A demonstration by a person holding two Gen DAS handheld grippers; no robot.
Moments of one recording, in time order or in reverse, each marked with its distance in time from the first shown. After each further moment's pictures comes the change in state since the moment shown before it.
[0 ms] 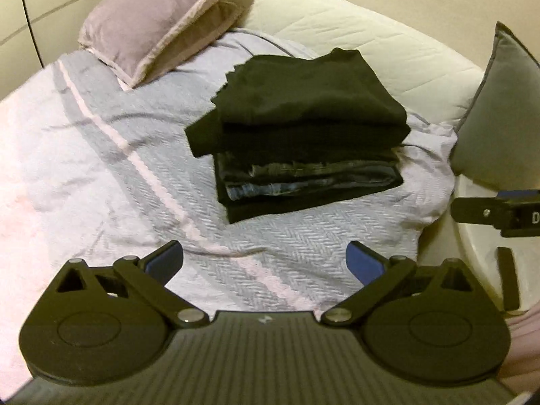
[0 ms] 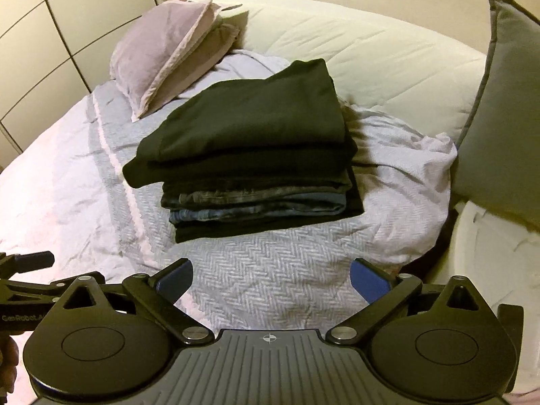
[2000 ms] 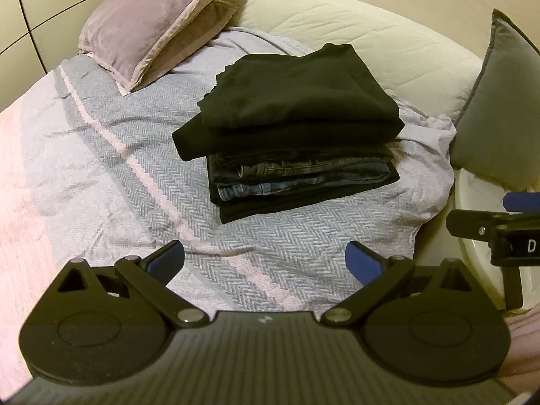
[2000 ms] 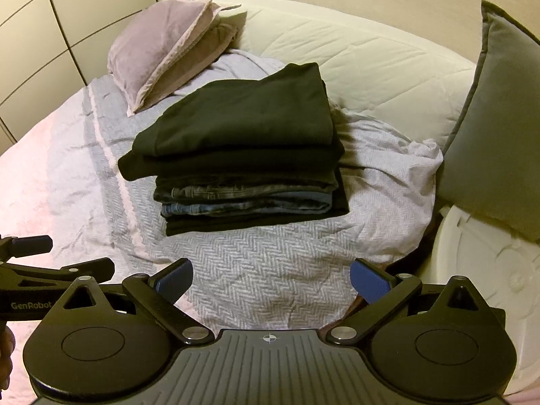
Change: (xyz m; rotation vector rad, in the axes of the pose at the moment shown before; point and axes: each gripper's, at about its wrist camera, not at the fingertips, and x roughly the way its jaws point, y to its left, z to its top) left arm 0.001 -0.030 0.008 0.020 0.028 0.019; right arm -0.013 -0.001 -0.007 -0.018 0.002 -0.048
